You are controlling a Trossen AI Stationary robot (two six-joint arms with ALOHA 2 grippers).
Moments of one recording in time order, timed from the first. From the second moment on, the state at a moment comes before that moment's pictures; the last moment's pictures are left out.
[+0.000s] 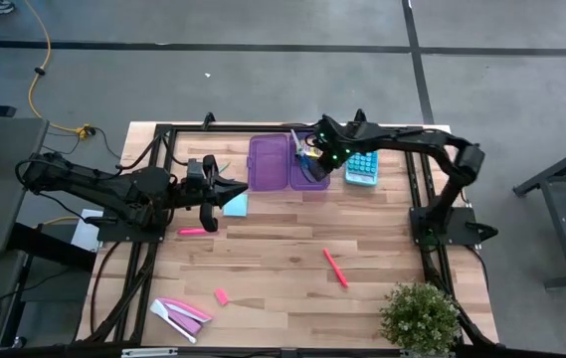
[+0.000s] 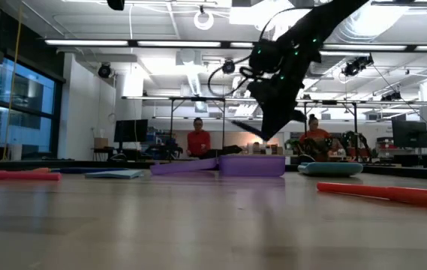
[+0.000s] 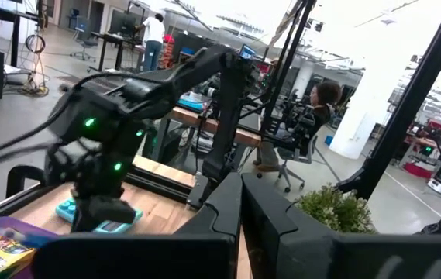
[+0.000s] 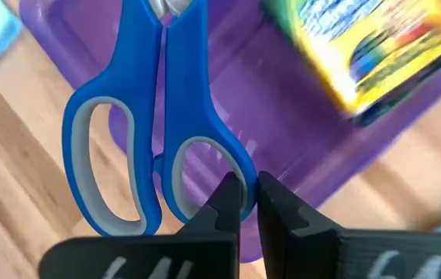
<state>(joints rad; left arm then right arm) -0.08 0.92 0.72 0.27 -0.35 -0.28 -0.51 1.74 1.21 -0.64 -0.15 0.31</state>
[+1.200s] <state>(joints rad) -0.08 0.92 0.72 0.26 -0.38 -0.28 -0.55 1.87 1.24 -0.65 -0.07 0.36</state>
